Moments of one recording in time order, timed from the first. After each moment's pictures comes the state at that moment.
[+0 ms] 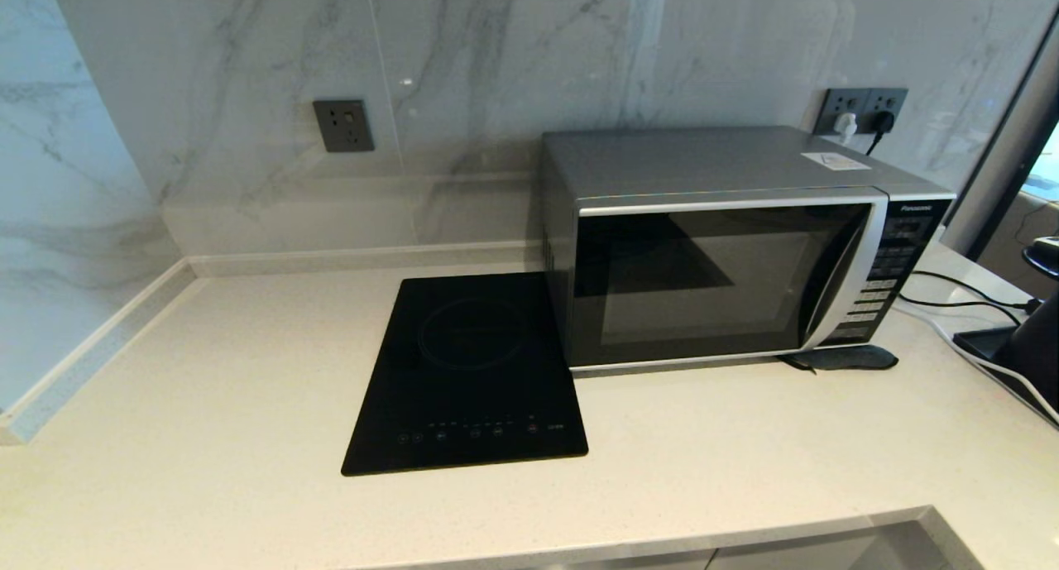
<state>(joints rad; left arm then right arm) 0.00 0.00 0.00 -0.01 0.02 -0.07 0.00 0.00 0.00 0.00 -0.04 0.15</state>
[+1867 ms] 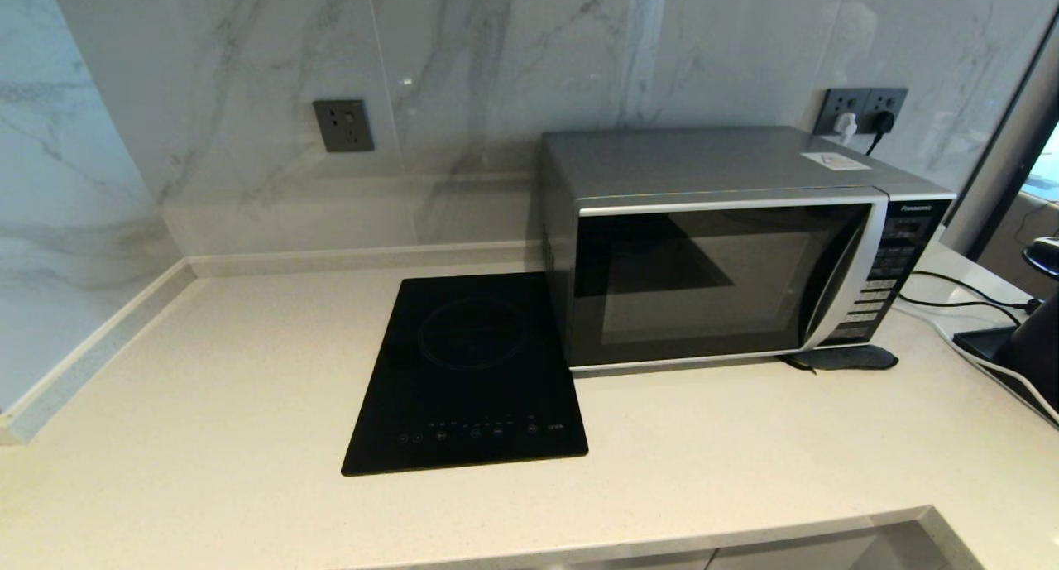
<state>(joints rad) 0.00 0.00 0.00 -0.01 0.02 -0.07 0.00 0.00 0.00 0.00 -0.04 0.15</state>
